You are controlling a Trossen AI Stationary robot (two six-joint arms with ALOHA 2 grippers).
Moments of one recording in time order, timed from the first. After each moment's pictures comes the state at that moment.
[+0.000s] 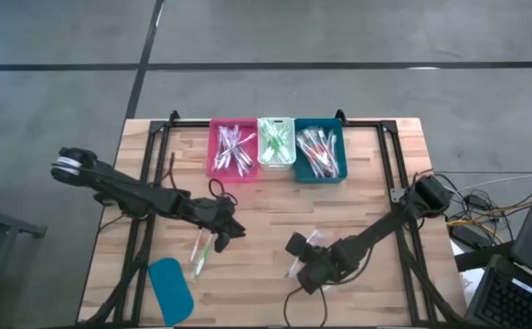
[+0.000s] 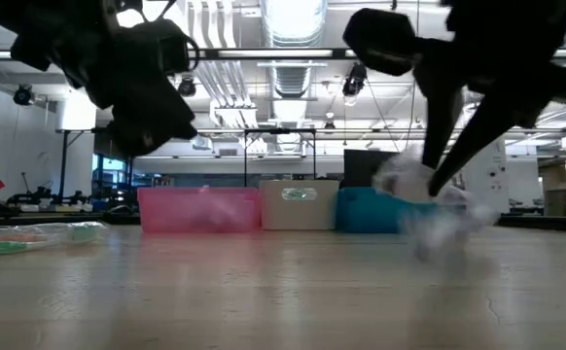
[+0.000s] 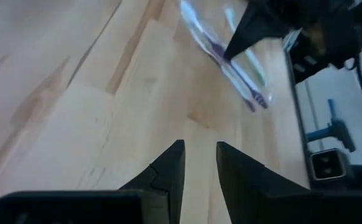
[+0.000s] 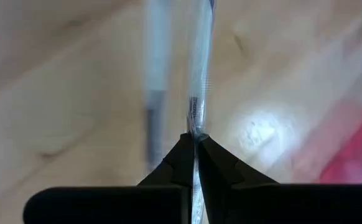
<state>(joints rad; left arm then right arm) -0.25 1.26 0.55 0.19 -0.02 -0.65 0.58 1.90 1.29 -0.69 0.41 -0.47</state>
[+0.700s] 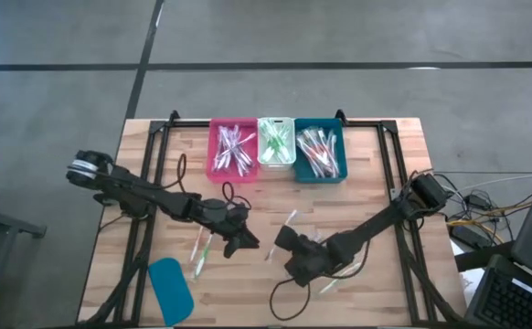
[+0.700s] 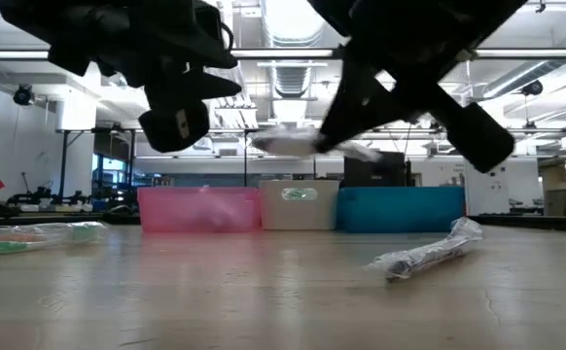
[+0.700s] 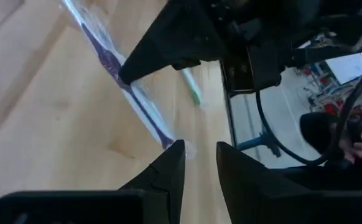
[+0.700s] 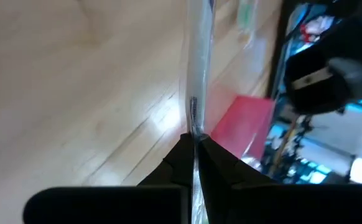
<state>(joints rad) -0.24 1.44 0.64 0.45 0.16 -0.75 0.52 1.91 1.22 -0.36 0.79 -0.81</state>
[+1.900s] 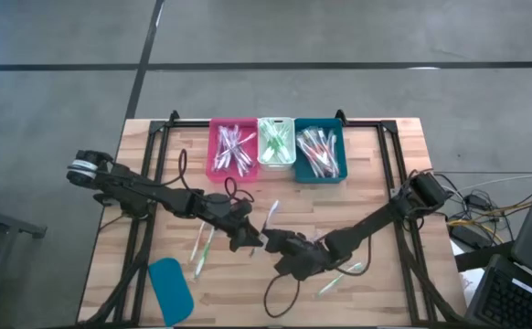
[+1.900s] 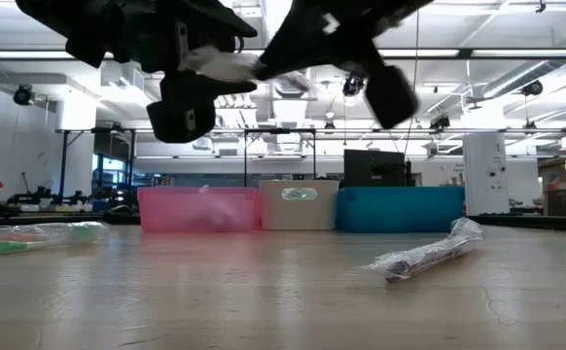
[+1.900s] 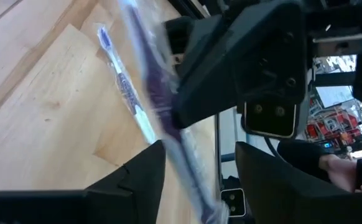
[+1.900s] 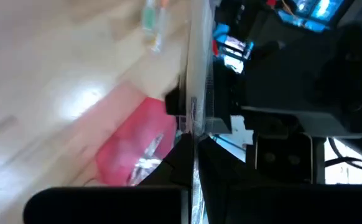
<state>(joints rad) -0.20 1.45 0.70 0.40 0.20 -0.88 0.50 1.91 1.22 0.07 0.92 -1.34</state>
